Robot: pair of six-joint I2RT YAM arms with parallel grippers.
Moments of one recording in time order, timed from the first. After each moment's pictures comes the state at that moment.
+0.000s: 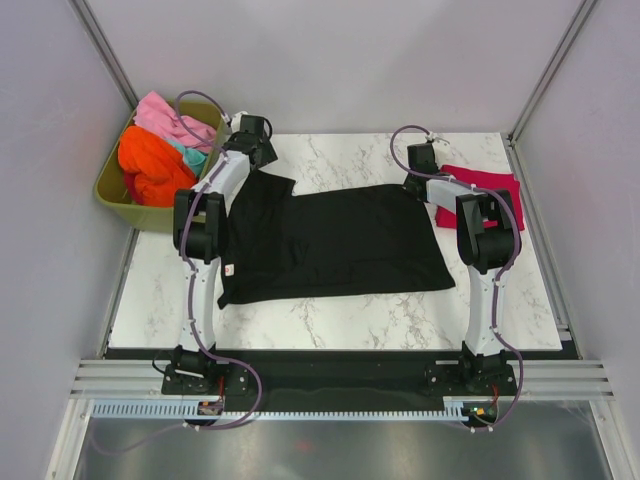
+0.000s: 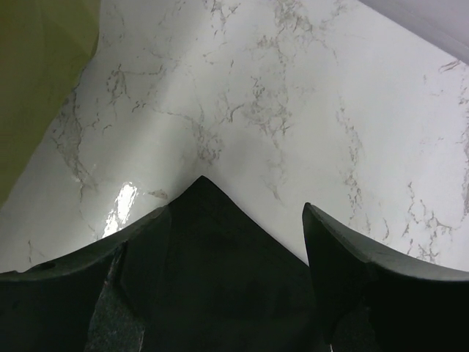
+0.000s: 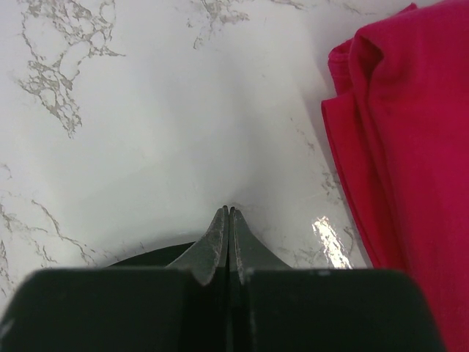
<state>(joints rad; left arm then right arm) -0.18 2.41 2.07 -0.41 -0.31 -0.52 0.18 2.21 1.53 -0.05 0.39 0.50</state>
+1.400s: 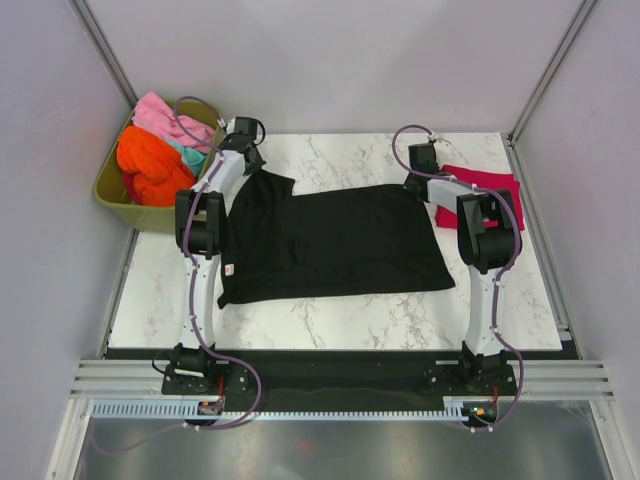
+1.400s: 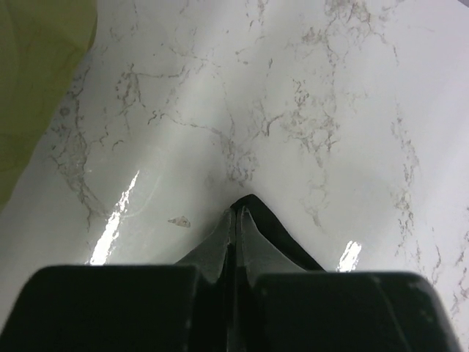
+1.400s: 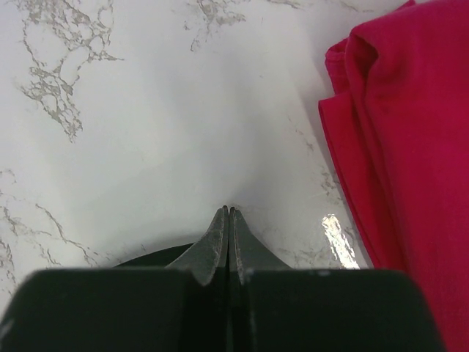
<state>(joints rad) -0.13 2.54 2.22 -0.53 -0.25 -0.52 0.17 2.21 1.53 -0.05 0.38 0.52</state>
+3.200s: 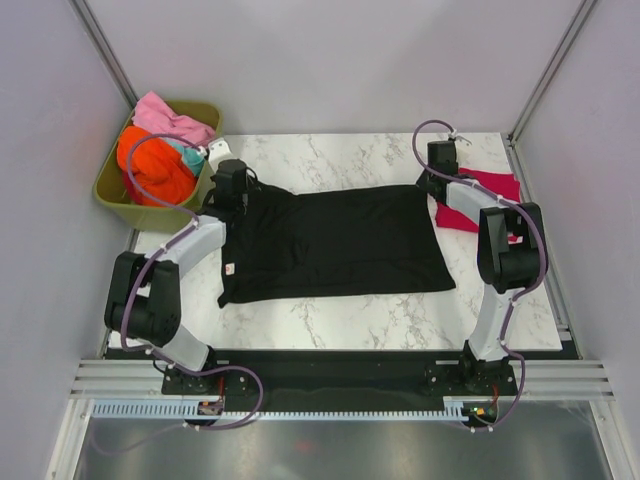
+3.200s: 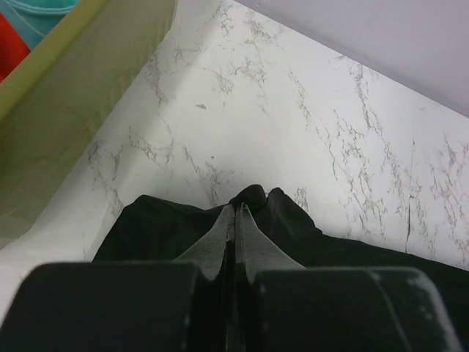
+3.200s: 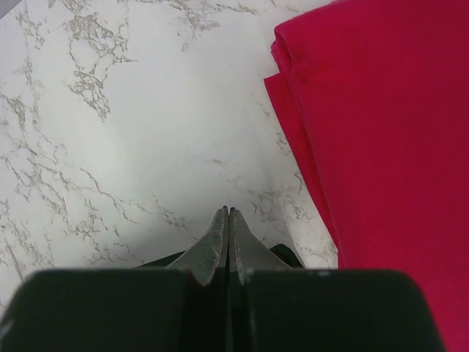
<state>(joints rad) -0.26 1.59 1.02 0.18 -0.40 -0.48 0.13 1.97 1.37 -0.09 0.29 0.59</state>
